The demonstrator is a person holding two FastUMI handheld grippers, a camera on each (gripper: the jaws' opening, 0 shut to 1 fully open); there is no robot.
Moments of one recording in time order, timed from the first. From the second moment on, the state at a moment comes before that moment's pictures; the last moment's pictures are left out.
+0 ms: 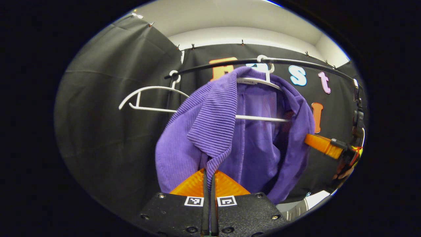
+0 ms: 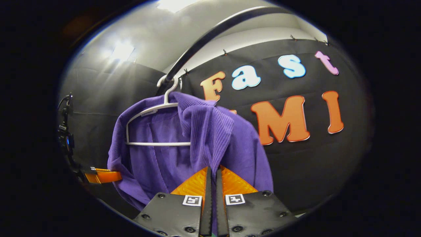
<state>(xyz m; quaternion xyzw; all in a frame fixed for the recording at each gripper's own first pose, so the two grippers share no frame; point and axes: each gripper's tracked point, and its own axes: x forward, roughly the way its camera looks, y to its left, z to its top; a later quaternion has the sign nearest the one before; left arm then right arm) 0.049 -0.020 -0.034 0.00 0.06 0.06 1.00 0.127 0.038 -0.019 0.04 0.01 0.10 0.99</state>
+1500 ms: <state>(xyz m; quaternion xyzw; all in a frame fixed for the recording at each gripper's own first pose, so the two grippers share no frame) 0.094 0.099 0.057 0.04 0.00 0.09 0.99 0.171 -0.092 0.030 -0.08 -0.04 -0.10 0.99</state>
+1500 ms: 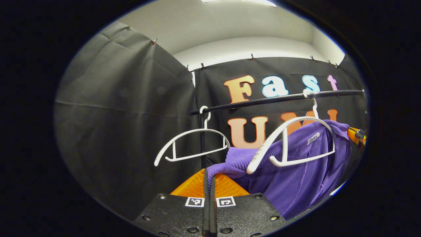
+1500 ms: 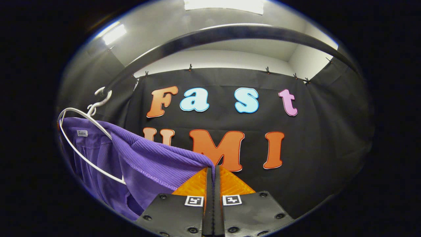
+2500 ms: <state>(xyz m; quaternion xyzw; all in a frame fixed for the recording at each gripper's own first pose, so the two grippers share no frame) 0.103 0.092 -0.063 0.01 0.07 0.09 0.99 0.182 -0.124 -0.130 -0.07 0.08 -0.12 0.99</state>
